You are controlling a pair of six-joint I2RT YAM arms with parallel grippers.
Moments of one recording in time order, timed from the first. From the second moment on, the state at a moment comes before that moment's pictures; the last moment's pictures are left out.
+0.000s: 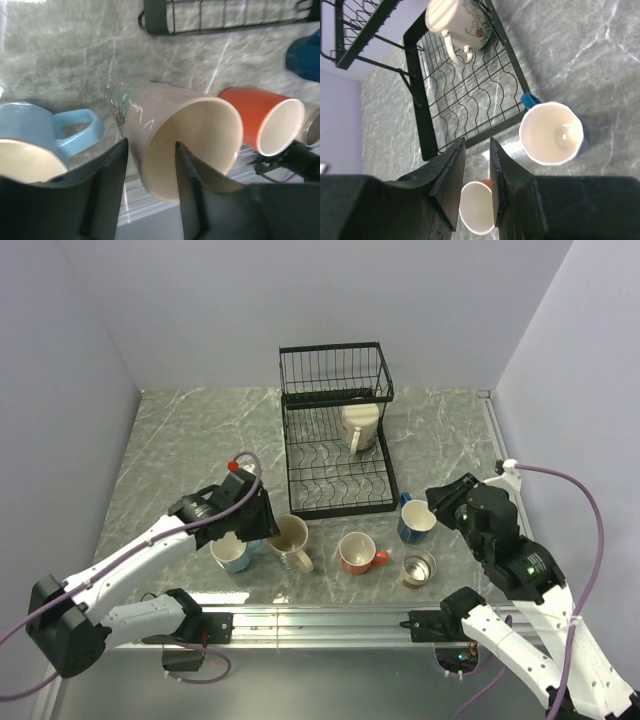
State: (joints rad) left arm -0.68 1.05 0.86 -0.72 0.00 -0.83; right arm 0.50 0.61 0.89 -0.76 0.39 0.89
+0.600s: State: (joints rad) left arm -0.74 1.16 1.00 -0.86 -0.11 -0.82; right arm 0.50 0.51 0.92 -0.85 0.22 0.91
